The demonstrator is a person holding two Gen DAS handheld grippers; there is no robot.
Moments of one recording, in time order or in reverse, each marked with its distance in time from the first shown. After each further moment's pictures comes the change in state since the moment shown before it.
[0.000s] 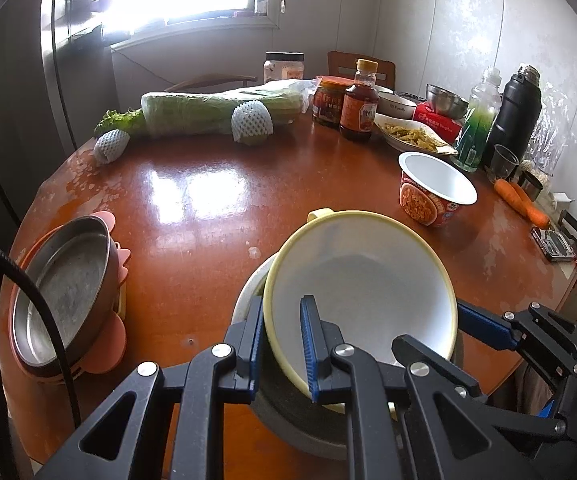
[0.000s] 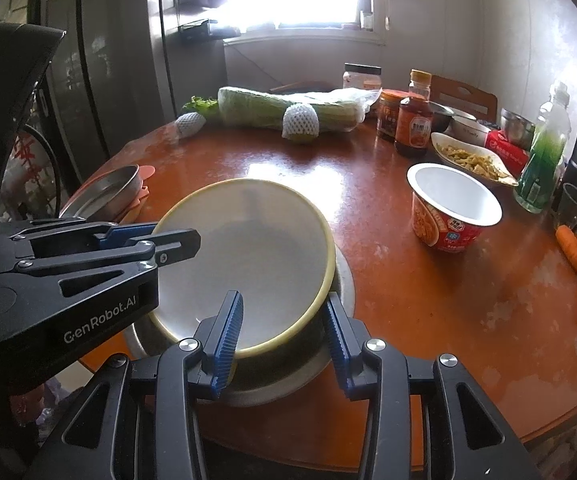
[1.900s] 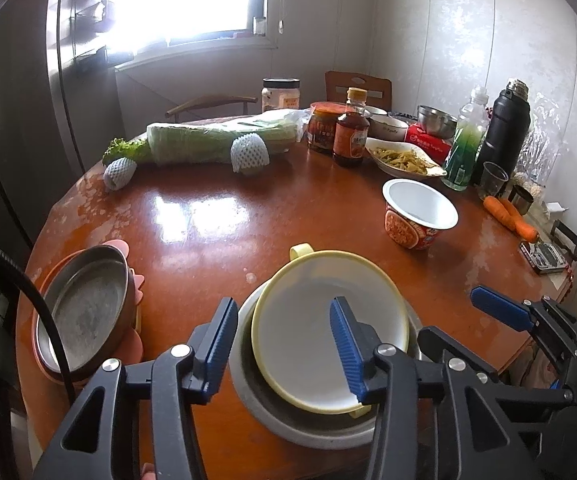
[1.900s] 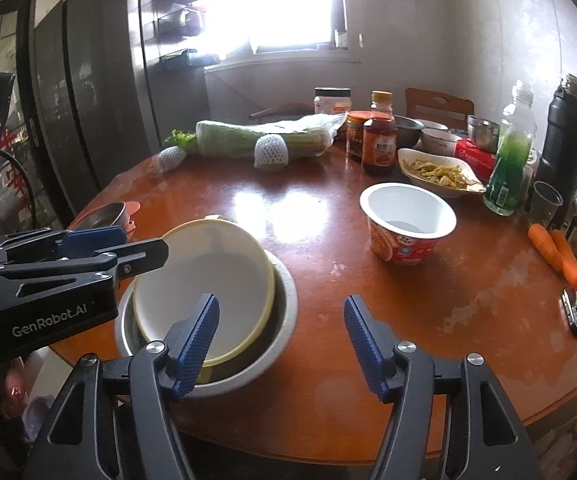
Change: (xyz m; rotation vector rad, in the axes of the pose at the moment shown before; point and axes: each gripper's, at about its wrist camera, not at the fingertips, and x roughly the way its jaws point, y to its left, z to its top) left arm -0.034 -0.013 0.013 0.011 -0.066 0.015; right arm -0.037 -0.029 0.000 0.072 -0.087 -0.032
